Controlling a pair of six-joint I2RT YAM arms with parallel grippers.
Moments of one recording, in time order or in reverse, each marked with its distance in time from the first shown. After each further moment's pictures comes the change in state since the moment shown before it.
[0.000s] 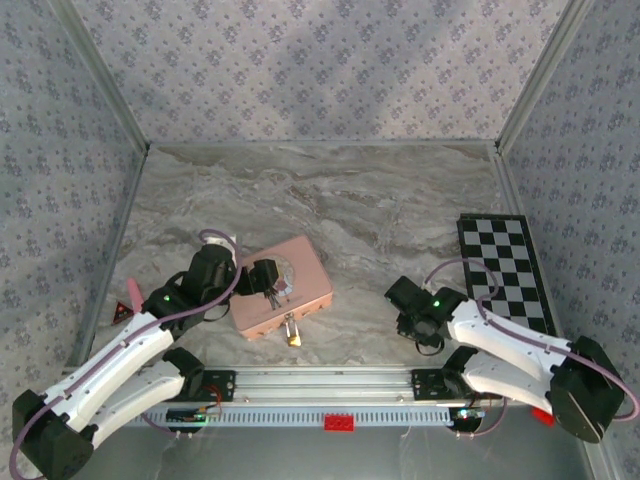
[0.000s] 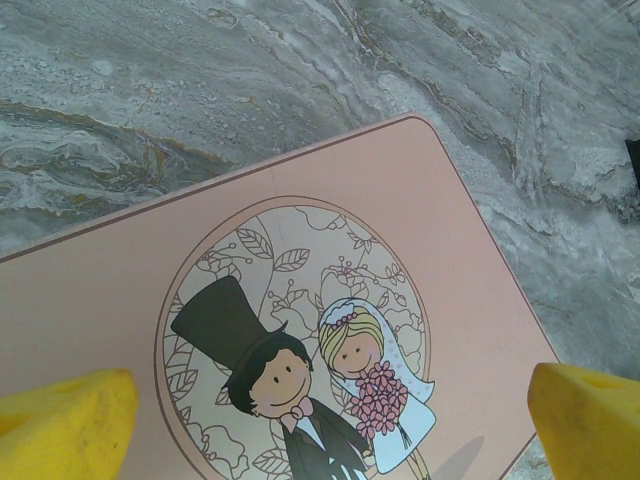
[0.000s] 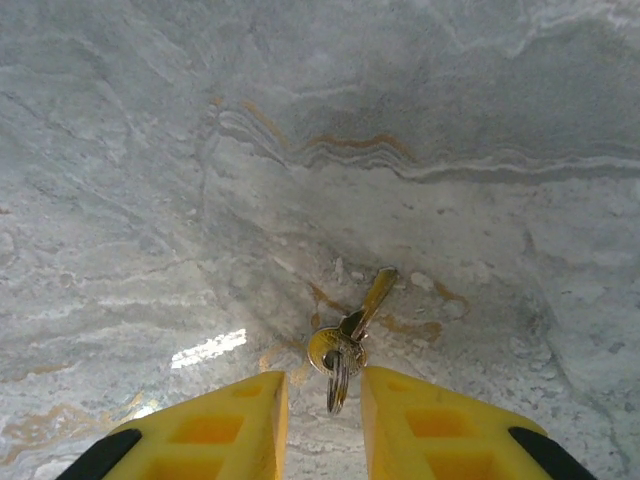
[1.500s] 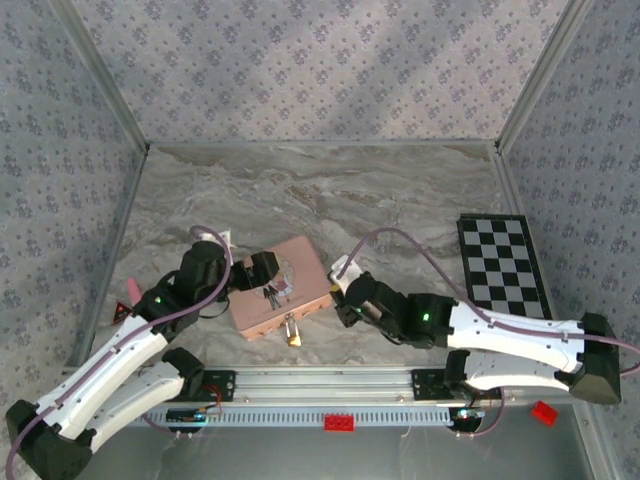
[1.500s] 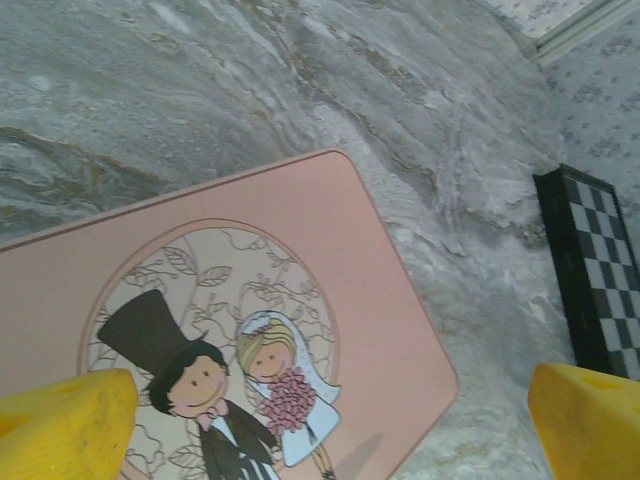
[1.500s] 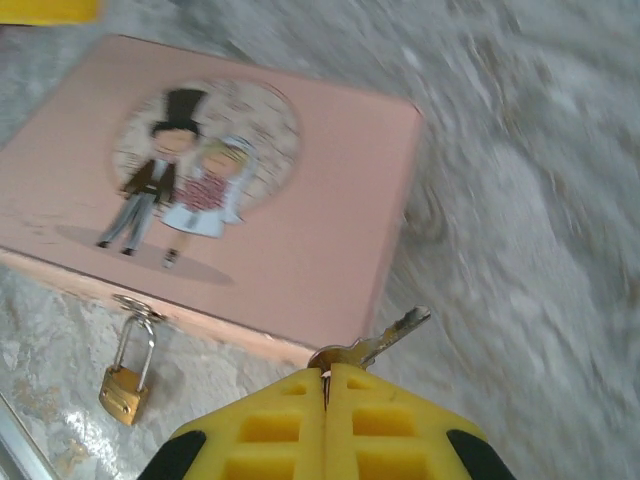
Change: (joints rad) left arm 0.000 -0.040 0.057 0.003 0.071 -0.090; right arm 0.459 0.031 0.277 0.536 0.290 -0.965
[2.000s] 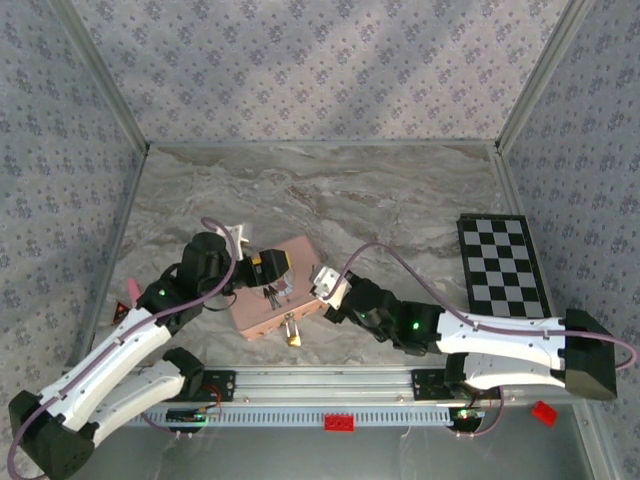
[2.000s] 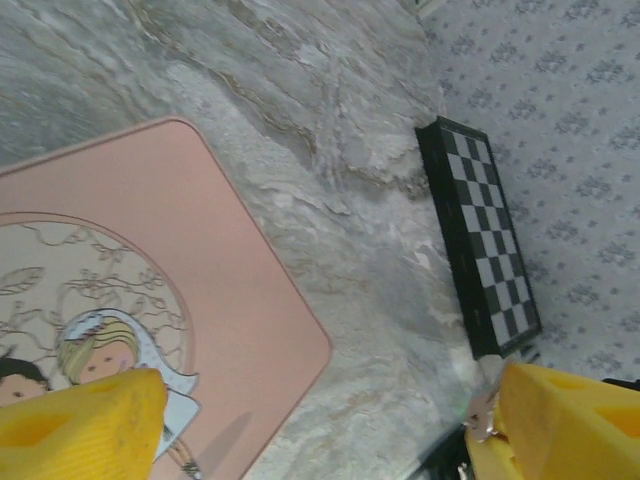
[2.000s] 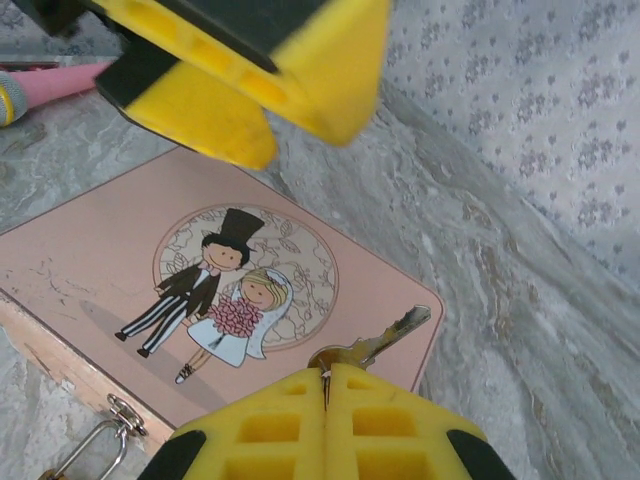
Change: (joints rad) left arm 0.002 0.066 0.037 0.108 0.242 -0.012; right arm 0.020 0.048 -0.133 0.484 -0.012 -0.424
